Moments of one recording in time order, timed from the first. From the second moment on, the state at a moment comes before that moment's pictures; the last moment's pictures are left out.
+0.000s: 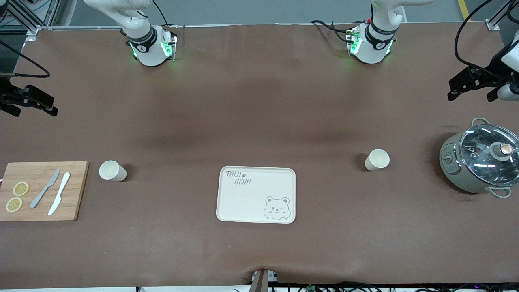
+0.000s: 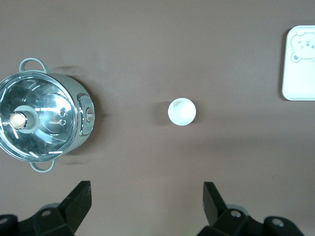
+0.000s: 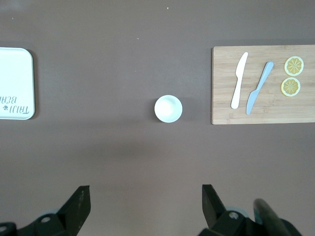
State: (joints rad) left arm -0.02 -0.08 -0.02 -1.62 0.02 1.58 0.01; right arm -0.04 0.02 0.00 -1.51 0.00 1.55 -0.04
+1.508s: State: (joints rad) left arm -0.03 0.19 -0.02 -1.75 0.06 1.73 -0.04; right arm -0.04 0.07 -0.01 -1.51 0.00 1.55 -0.04
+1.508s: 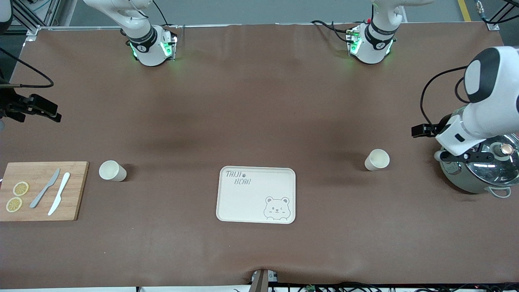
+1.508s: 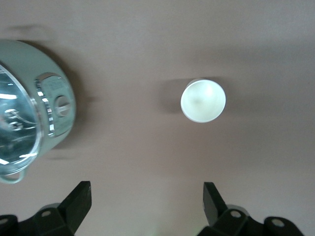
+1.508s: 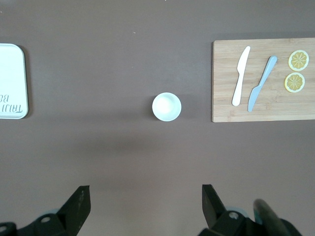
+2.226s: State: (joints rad) left arm -0.03 0.24 -0.03 -2.12 -0.03 2.24 -0.13; right arm -0.06 0.14 -0.01 -1.51 -0.01 1.56 -0.04
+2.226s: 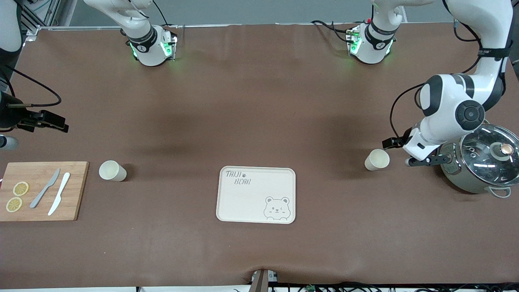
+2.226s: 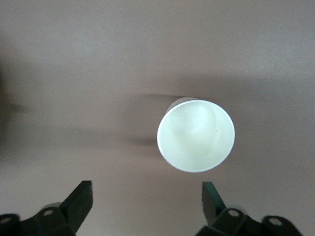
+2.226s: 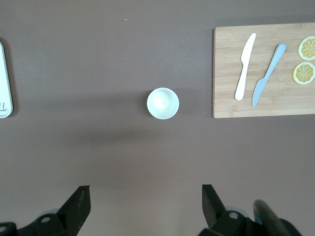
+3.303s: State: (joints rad) left arm -0.03 0.39 -0.03 -2.10 -0.04 2.41 -0.13; right arm -0.10 0.32 -0.01 -1.63 -0.01 1.81 -0.04
